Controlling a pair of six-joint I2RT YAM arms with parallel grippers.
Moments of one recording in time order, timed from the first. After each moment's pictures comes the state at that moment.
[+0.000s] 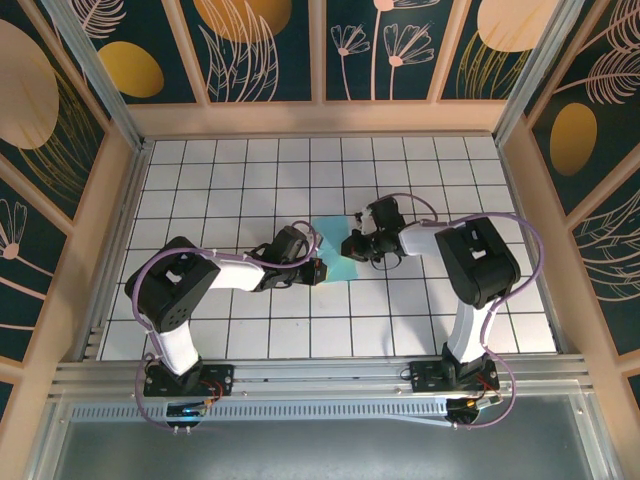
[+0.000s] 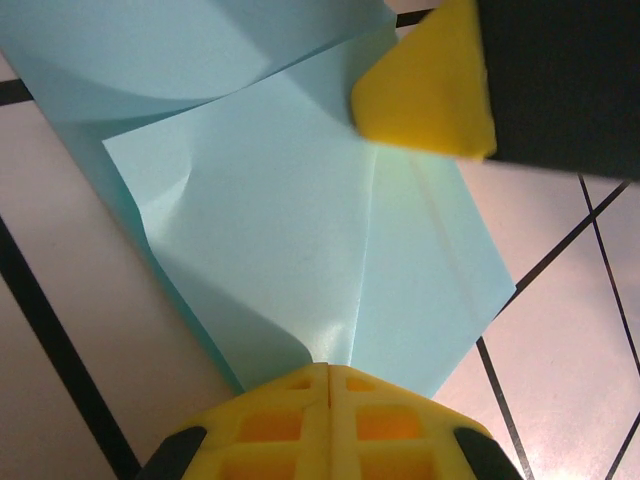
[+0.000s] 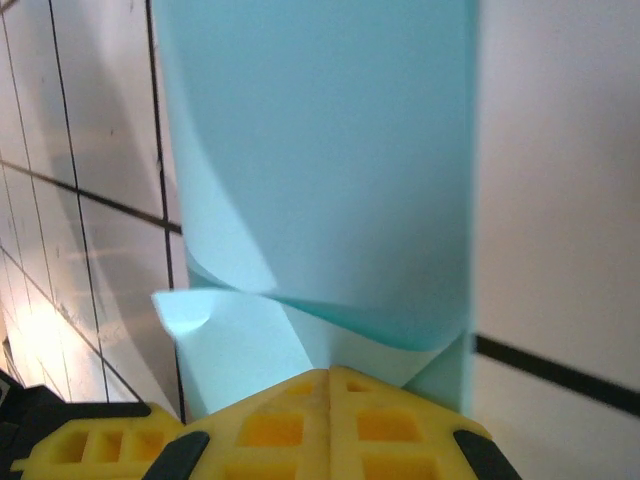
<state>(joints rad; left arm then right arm) -0.73 1.80 0.75 0.22 0.33 -0.58 0.44 1.85 0.90 -0.04 -0.57 0.59</state>
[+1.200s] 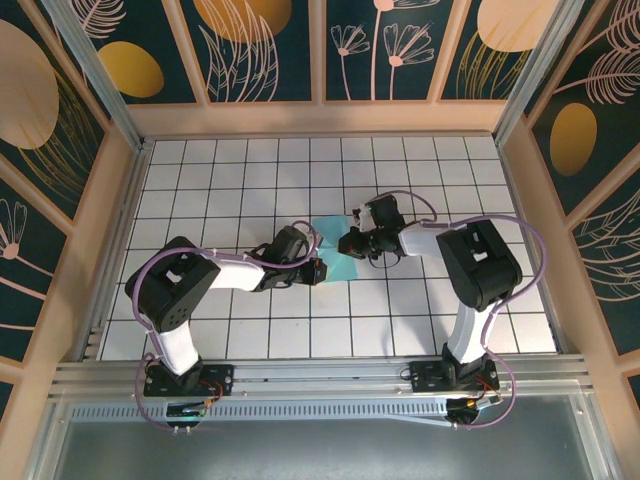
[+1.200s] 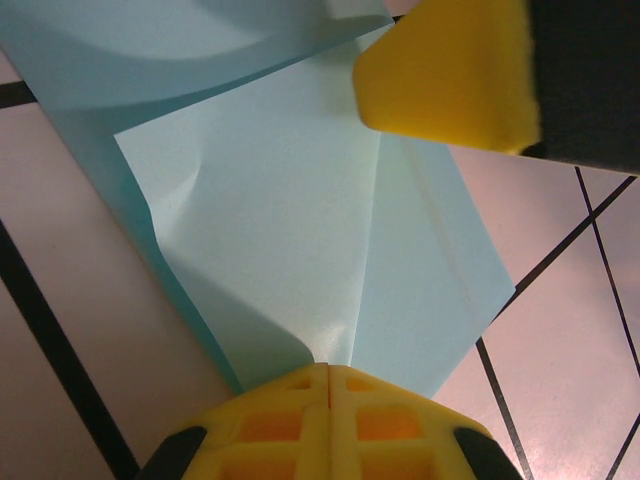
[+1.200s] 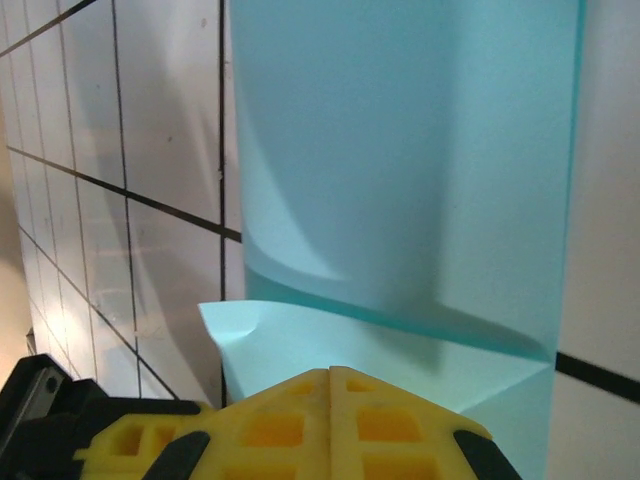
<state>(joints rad) -0.73 1.80 0.75 0.23 0.33 -0.58 0.47 1.84 0.90 0.00 -0.60 0.61</state>
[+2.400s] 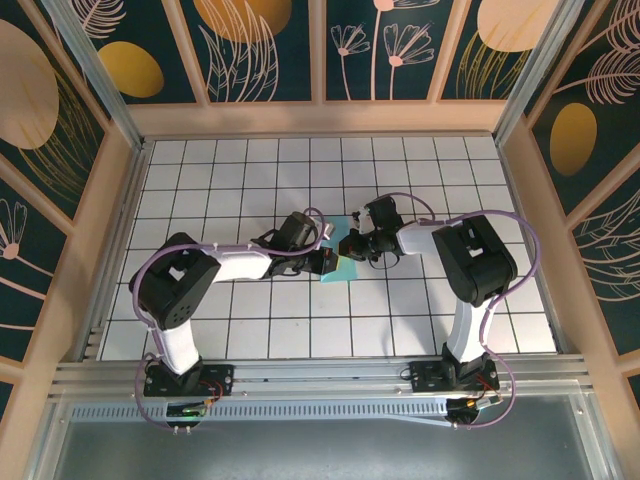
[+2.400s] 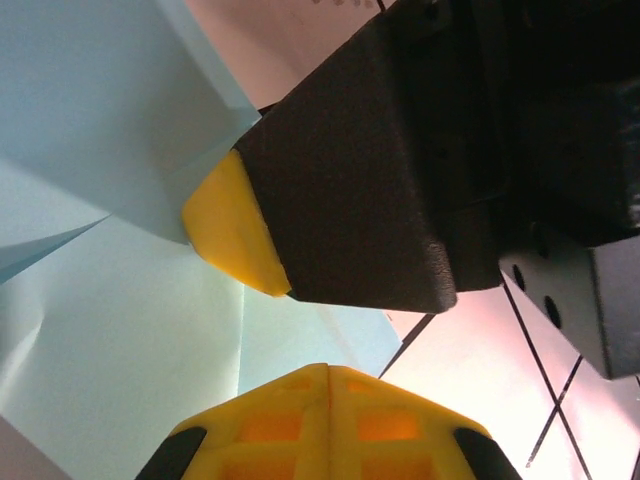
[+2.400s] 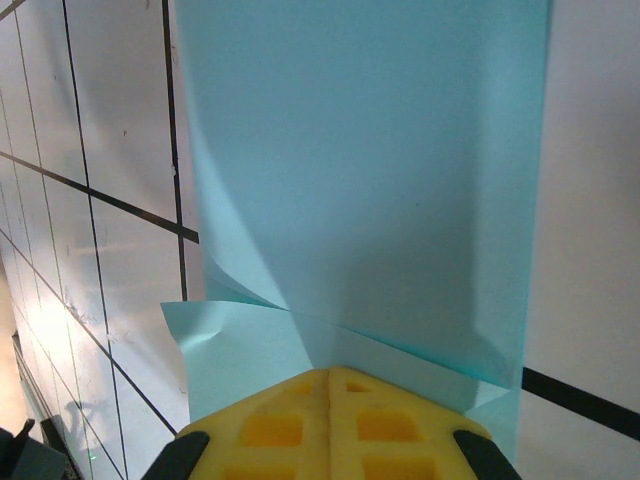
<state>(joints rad) -0.73 1.83 0.91 0.12 0.41 -0.52 0.46 1.88 0.91 -0.02 -0.59 0.59</state>
